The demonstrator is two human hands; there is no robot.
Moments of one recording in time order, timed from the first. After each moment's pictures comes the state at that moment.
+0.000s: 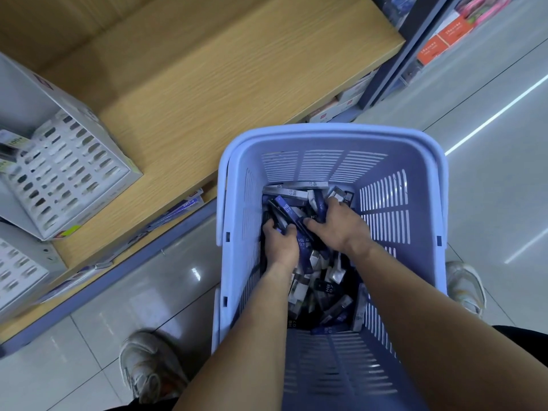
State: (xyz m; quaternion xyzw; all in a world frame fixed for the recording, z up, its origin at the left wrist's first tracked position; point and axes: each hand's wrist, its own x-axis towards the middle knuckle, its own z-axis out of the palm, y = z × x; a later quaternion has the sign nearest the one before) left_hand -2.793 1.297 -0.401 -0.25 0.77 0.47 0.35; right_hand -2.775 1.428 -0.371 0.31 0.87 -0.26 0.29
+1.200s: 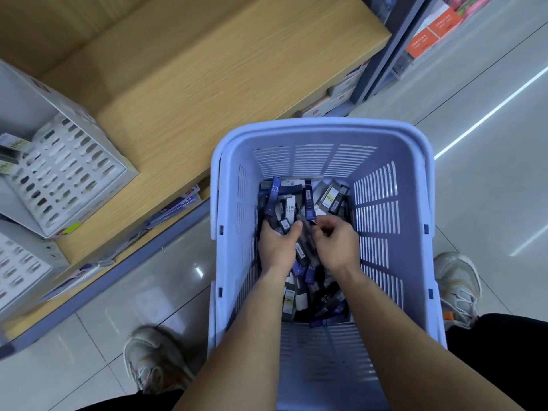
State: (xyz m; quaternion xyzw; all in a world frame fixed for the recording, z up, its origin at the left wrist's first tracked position) left_hand -2.781 1.287 -0.383 -0.20 0.78 0.50 0.32; right_hand -2.727 1.391 -0.360 0.44 0.75 -0.50 0.05
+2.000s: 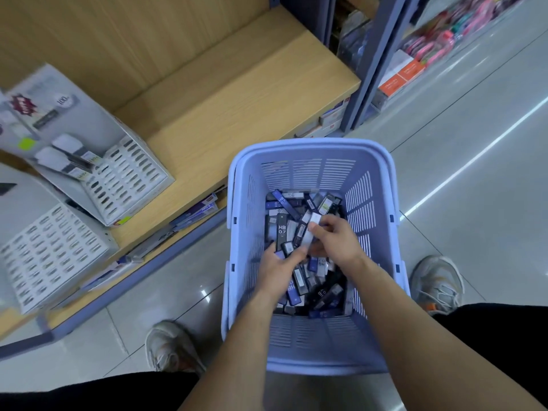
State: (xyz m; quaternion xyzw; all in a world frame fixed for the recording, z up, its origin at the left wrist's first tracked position) left_hand -2.740 1.250 -0.289 -0.10 0.73 0.56 0.38; right_hand -2.717 1.400 -0.287 0.39 0.61 -0.69 0.10
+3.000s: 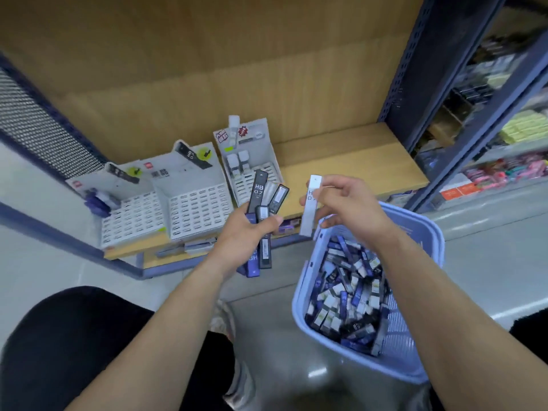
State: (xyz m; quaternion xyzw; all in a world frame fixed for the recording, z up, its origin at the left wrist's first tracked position) left_hand -2.760 1.073 -0.041 -0.05 0.80 0.57 0.15; right_hand -2.763 1.285 -0.015 0.05 0.71 -0.69 0.11
